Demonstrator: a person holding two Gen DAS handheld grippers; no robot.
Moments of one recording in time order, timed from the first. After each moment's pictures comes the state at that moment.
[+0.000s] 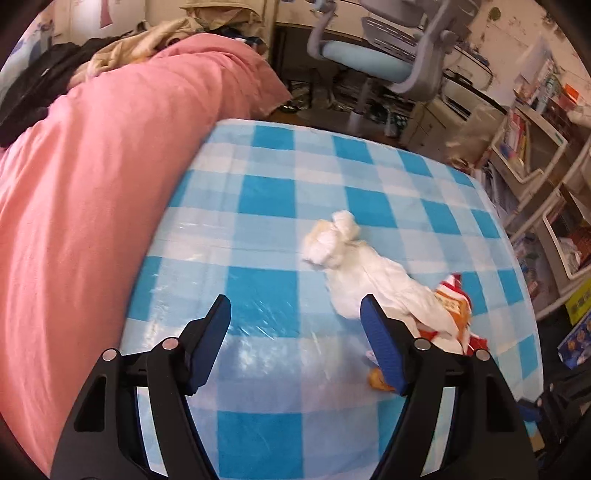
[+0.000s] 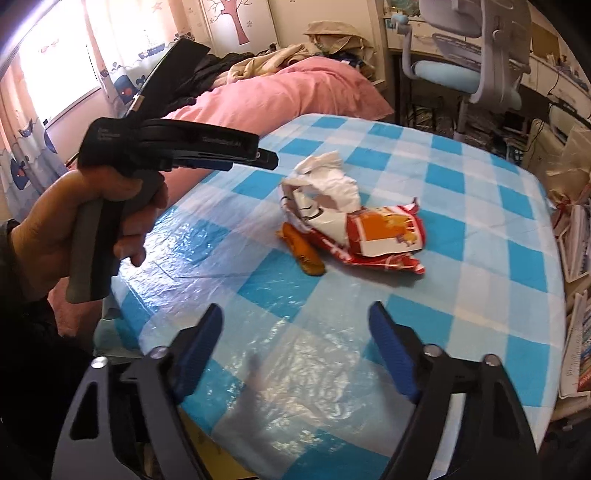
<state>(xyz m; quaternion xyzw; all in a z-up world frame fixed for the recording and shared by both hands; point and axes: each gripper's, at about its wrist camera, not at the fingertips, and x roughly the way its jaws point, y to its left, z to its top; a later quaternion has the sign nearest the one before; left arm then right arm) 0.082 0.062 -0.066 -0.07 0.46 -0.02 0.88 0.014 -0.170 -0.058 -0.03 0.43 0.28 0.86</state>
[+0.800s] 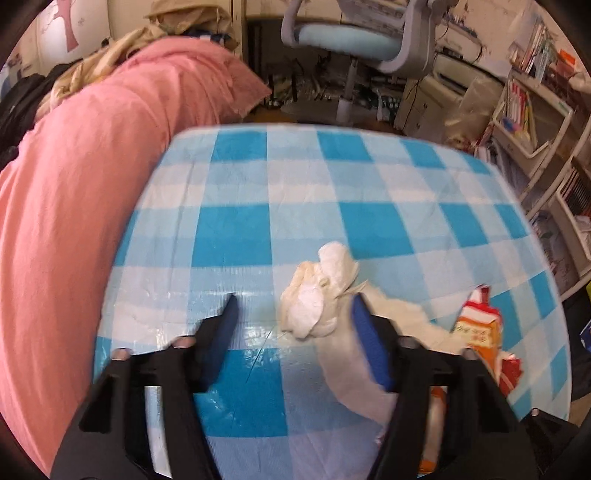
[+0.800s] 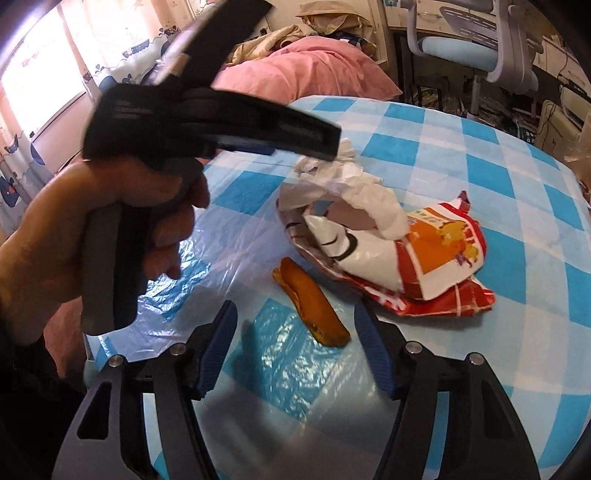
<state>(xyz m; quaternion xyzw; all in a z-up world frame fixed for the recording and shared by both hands) 0.161 0.029 -0.101 -0.01 0.48 -0.04 0.87 0.067 -0.127 -0.086 -0.01 0.46 0.28 0.85</state>
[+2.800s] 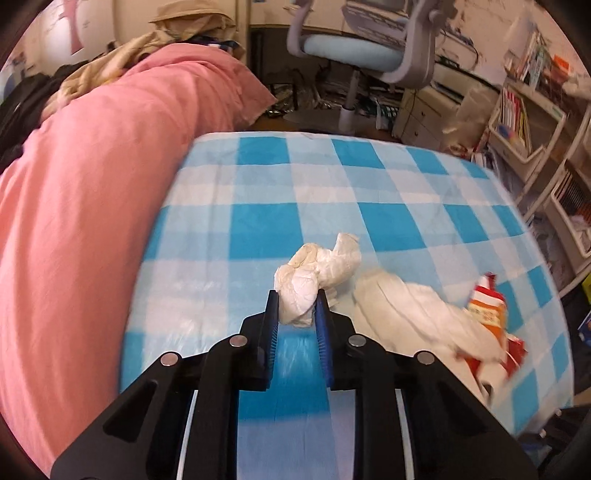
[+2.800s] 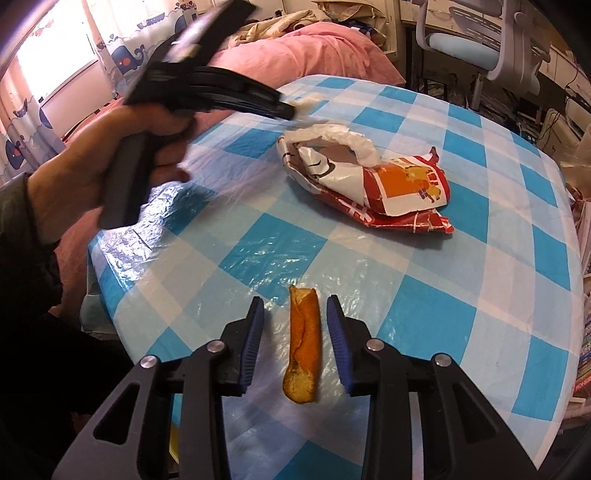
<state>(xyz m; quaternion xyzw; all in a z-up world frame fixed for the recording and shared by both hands) 0.130 0.058 -0.085 -0.02 0.45 -0.05 0.89 0.015 -0.166 -0.081 -0.06 0.48 0.28 0.83</state>
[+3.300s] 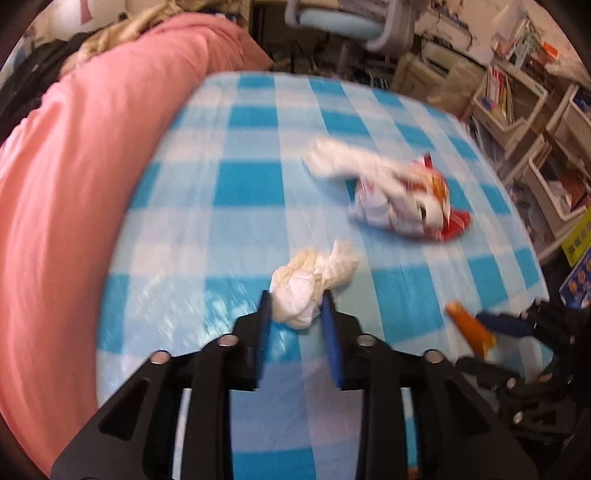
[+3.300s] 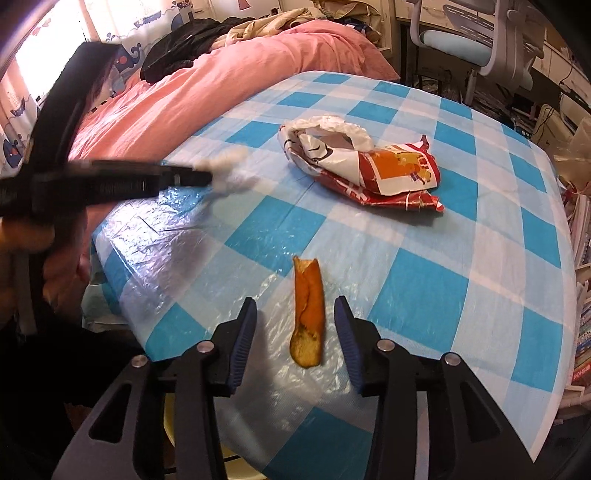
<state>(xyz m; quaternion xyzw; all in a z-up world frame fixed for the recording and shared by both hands) 0.001 0.044 -0.094 -0.03 0.51 -0.06 0.86 -0.003 -0.172 -0.079 -0.05 0.49 0.27 0.83</state>
